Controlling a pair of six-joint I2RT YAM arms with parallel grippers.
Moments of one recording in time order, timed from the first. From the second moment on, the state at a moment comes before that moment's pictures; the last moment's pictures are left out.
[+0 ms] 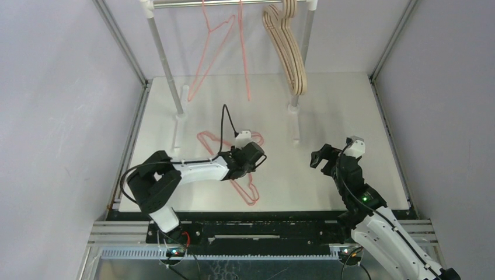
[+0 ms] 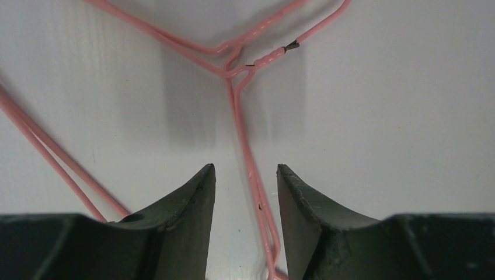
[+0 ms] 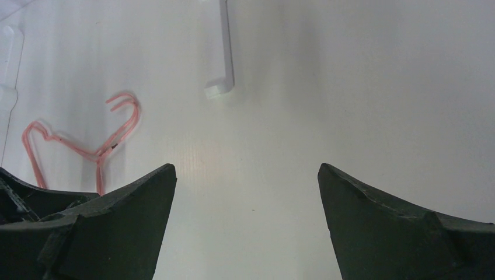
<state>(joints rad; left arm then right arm) -0.94 1.66 0.90 -0.23 -0.53 -0.80 0.45 0.50 0.38 -0.33 0.39 0.59</state>
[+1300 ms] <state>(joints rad) -1.04 1.63 0.96 -0.37 -0.51 -0.73 0.45 0.51 0.34 -0.29 0.36 0.60</state>
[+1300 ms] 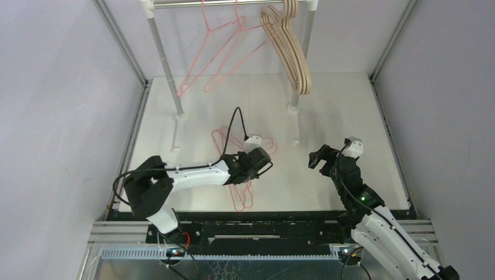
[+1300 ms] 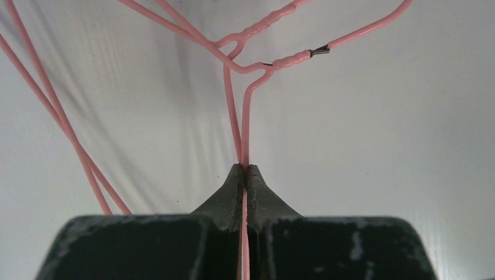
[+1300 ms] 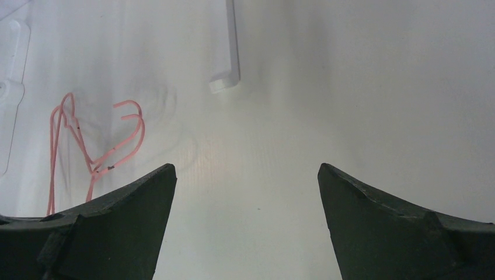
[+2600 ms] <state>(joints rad) -1.03 1.12 0.96 -0.35 -0.39 -0.47 0.45 0.53 0.33 -0.28 0.35 0.60</state>
